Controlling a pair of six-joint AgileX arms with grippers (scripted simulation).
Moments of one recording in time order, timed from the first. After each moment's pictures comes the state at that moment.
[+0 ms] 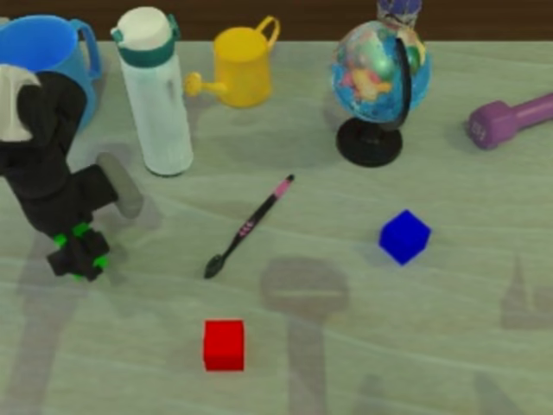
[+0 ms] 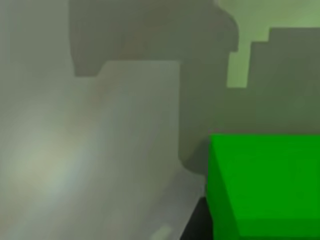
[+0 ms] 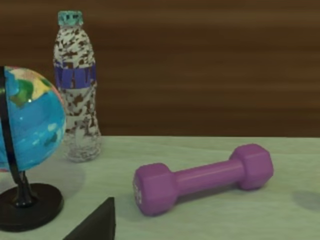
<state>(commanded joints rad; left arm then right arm) -0.12 2.04 1.24 -0.76 0.01 0.90 0.01 0.00 0.00 0.00 0.00 0.00</state>
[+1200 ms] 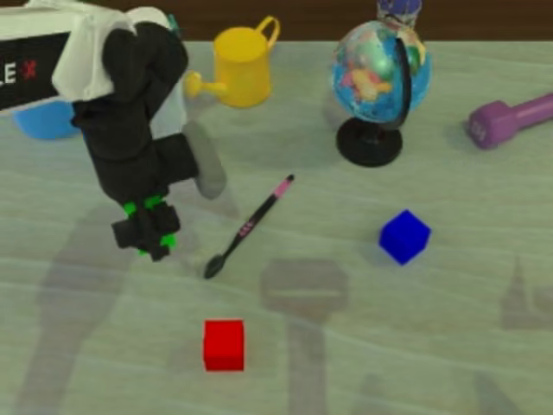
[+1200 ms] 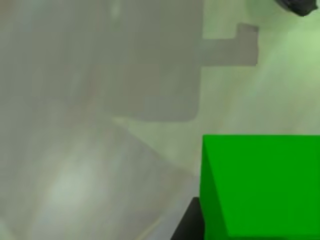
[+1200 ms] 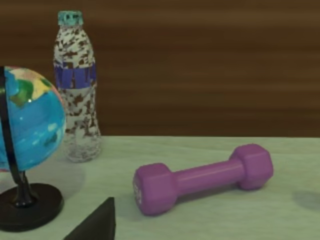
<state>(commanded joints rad) -0.39 1.96 1.42 -1.04 0.01 0.83 0.01 0.00 0.00 0.00 0.00 0.00</state>
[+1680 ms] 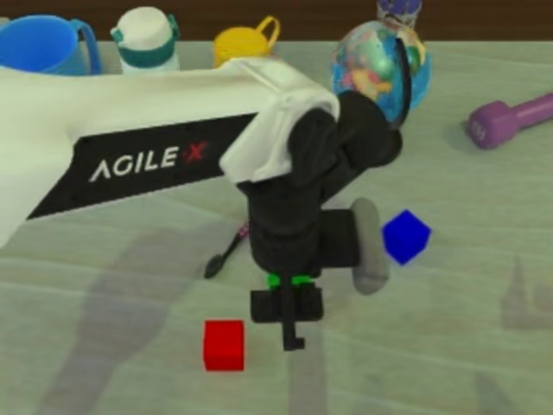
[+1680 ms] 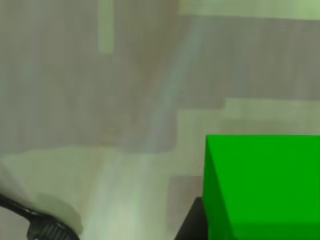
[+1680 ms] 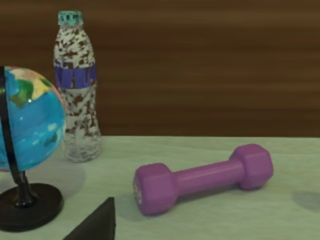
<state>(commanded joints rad) -0.84 1.97 1.49 -1.09 0.00 0.71 0.01 0.00 0.00 0.00 0.00 0.00</state>
